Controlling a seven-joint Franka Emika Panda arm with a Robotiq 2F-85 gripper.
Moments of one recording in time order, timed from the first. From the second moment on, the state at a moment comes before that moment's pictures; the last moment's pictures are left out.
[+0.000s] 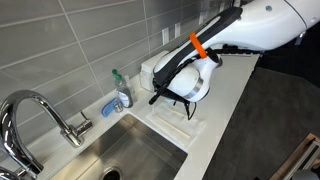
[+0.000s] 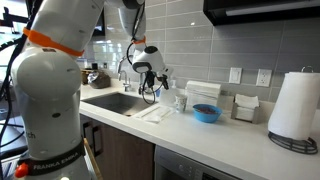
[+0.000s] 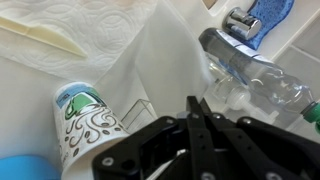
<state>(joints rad) 0.10 0.40 0.53 -2.13 1.12 3.43 -0.20</state>
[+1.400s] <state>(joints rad) 0.50 0.41 -0.01 -2.30 0.94 3.24 0.00</state>
